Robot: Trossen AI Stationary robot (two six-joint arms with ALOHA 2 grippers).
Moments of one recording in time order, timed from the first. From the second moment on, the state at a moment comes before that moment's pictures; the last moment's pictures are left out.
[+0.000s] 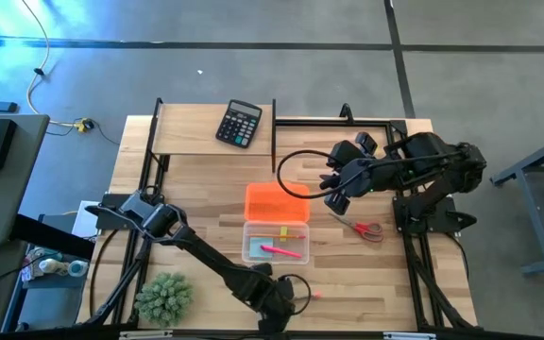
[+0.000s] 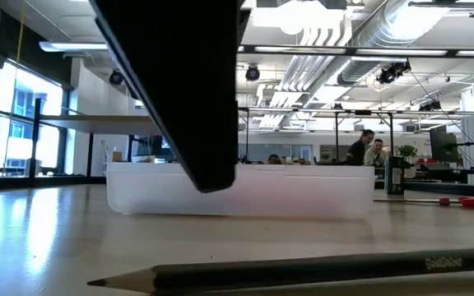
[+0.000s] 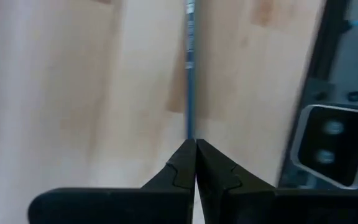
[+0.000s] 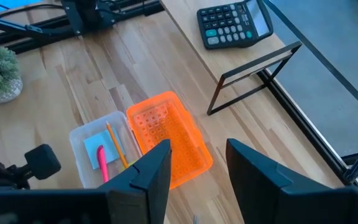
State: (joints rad) left arm -0.45 2.33 1.95 -0.89 -0.05 -0.77; right arm 0.30 1.66 2.26 -1.57 0.54 0.59
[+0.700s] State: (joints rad) left arm -0.33 2.33 1.95 -0.42 0.09 -0.57; right arm 0.30 1.61 2.26 -1.57 0.55 0.64
